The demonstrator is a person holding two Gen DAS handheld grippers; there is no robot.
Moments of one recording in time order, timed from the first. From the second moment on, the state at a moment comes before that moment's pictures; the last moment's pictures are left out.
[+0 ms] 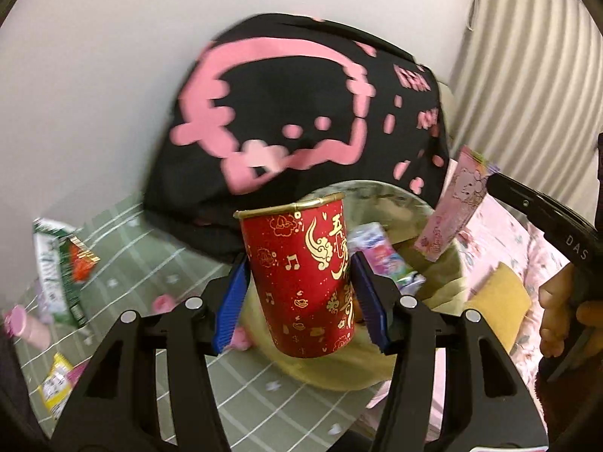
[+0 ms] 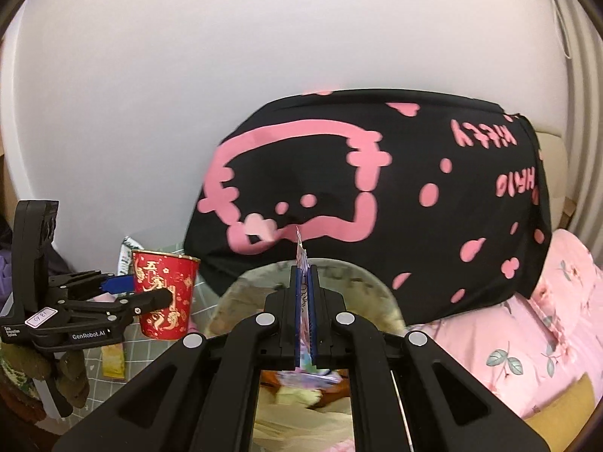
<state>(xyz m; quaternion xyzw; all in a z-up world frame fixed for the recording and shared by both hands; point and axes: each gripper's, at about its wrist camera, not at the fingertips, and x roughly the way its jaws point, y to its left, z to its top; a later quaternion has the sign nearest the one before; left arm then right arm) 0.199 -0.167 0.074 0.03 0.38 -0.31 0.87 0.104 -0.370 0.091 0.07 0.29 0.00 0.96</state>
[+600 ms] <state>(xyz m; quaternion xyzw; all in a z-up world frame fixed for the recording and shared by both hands) 0.250 -0.297 -0.016 0.04 0.51 -0.36 0.78 0.093 -0.448 0.067 0.11 0.29 -0.01 0.95</state>
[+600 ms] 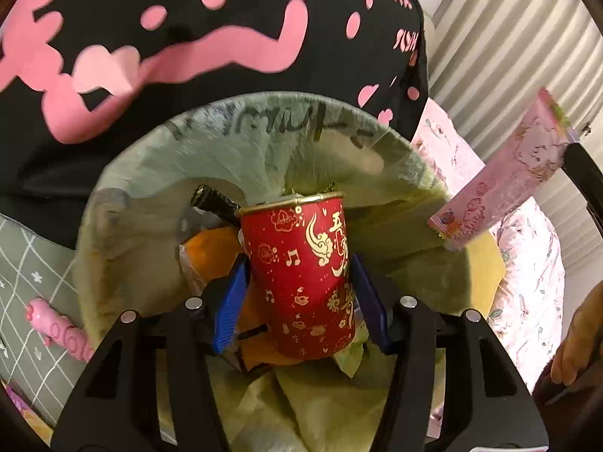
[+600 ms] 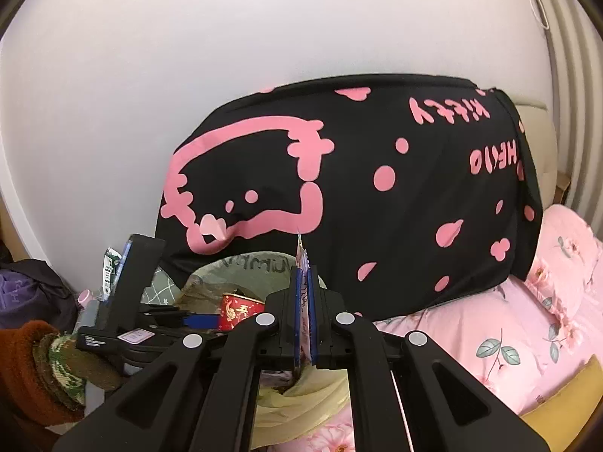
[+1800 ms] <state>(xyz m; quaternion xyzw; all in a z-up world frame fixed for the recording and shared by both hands) 0.200 -0.074 0.022 -0.06 0.46 -0.10 0.88 0.185 -0.365 -0.031 0.07 0.44 0.08 0.89</state>
